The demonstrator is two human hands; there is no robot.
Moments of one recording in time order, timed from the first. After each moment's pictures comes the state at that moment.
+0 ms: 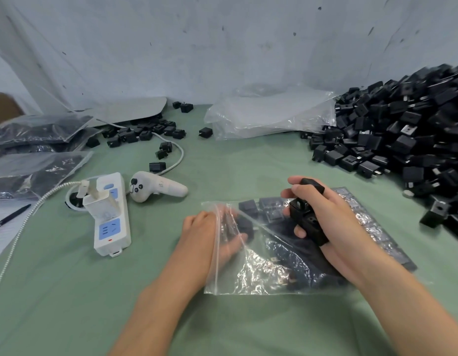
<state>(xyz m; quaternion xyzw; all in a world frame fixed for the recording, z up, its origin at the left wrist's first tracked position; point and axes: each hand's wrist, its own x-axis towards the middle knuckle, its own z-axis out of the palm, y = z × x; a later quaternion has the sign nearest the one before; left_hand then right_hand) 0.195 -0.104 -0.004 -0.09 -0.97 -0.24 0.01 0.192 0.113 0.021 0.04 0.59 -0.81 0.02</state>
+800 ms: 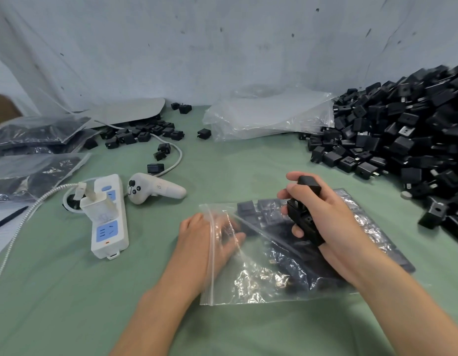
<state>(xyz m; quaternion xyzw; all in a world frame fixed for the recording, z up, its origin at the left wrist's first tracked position) 0.201 -0.103 -0.006 -0.10 -0.97 -0.22 0.09 0.193 0.112 0.026 0.01 0.61 -0.79 0.01</state>
